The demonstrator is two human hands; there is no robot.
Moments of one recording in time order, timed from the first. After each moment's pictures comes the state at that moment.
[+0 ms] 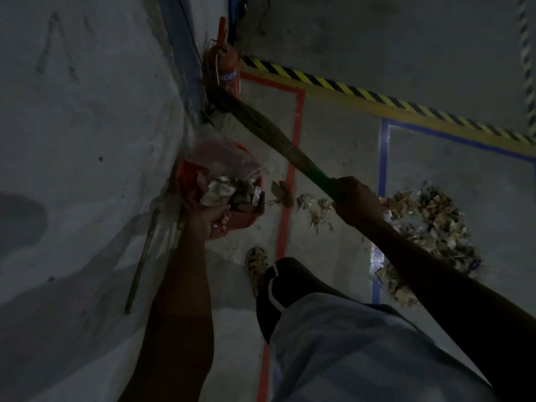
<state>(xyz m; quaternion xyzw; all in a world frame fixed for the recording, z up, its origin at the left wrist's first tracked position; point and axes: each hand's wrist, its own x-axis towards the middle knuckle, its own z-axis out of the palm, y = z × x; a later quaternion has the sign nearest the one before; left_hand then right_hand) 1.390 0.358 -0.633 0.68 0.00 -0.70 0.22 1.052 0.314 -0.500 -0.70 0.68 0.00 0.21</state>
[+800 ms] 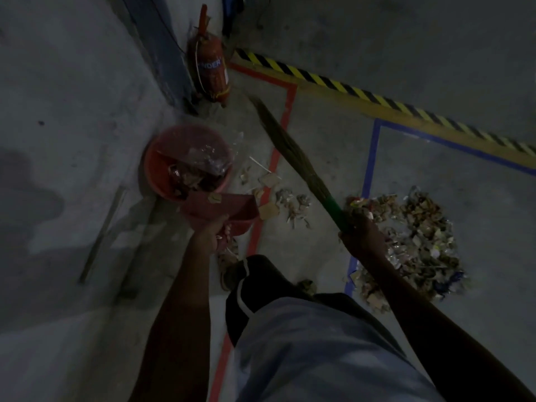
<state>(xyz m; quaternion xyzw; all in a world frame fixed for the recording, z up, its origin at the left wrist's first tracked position) 1.184 0.426 -0.632 0.66 0.12 -0.65 0.35 0.833 0.380 -0.527 -0.65 0.71 0.00 0.27</state>
